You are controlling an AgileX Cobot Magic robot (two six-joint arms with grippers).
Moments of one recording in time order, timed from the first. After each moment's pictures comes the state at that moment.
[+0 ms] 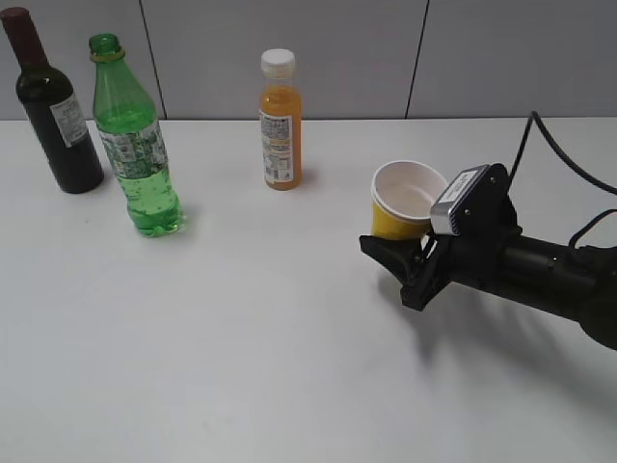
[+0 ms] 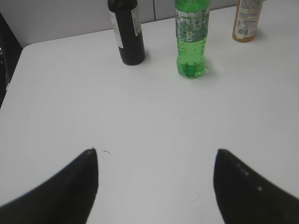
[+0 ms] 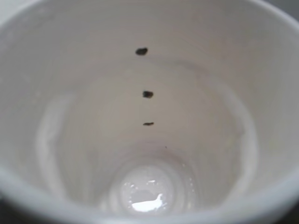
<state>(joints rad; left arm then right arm) -0.13 0.01 -0.51 -0.10 1.04 0.16 0.24 2.08 -0.61 -0.71 -1.17 0.08</state>
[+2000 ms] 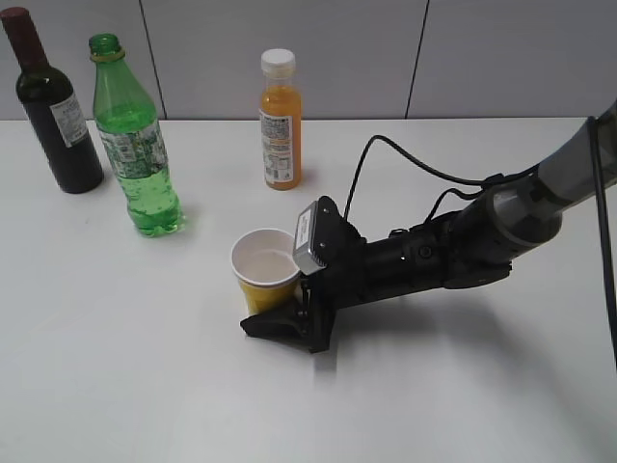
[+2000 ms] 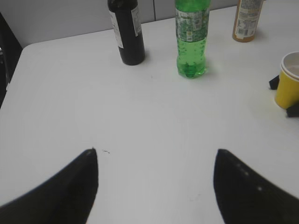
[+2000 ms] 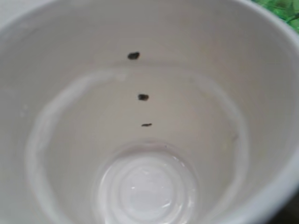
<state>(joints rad) -0.13 0.01 -0.51 -0.10 1.04 0.16 0.47 2.35 -1.10 -1.29 -1.00 0.53</state>
